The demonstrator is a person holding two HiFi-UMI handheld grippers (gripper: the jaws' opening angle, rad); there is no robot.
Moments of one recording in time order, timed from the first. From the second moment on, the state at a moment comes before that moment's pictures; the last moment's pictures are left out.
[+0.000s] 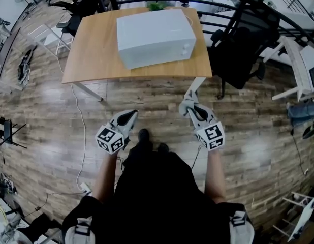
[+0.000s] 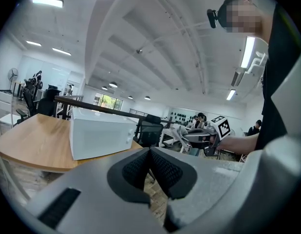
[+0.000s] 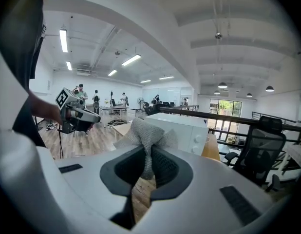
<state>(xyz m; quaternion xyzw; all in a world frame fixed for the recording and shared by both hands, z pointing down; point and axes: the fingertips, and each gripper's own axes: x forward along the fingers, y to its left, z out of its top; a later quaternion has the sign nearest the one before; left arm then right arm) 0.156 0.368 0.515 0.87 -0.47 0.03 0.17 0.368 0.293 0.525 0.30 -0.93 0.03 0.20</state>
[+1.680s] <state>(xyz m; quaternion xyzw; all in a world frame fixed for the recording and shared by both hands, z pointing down) -0.072 0.182 0.515 0.88 -0.44 0.00 0.18 0.183 0.158 0.546 0.35 -0.90 0.05 0.24</state>
